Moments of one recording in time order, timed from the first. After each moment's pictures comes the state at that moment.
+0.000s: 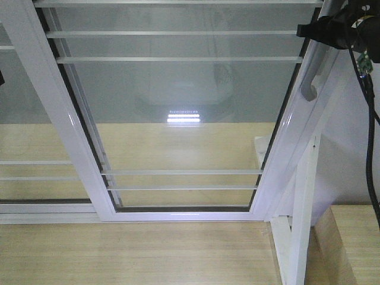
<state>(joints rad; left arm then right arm) -0.09 0.82 -0.68 -0.09 0.24 0.02 0.01 1.82 -1.36 0.13 0.02 -0.15</state>
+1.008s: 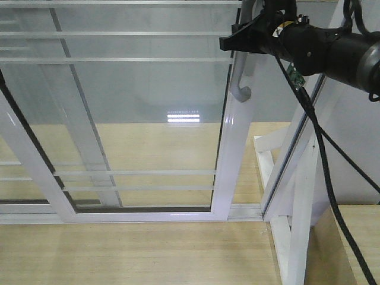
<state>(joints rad) -0.09 0.82 -0.68 -0.09 0.25 0.02 0.31 1.84 -1.37 0.13 -0.02 -0.18</state>
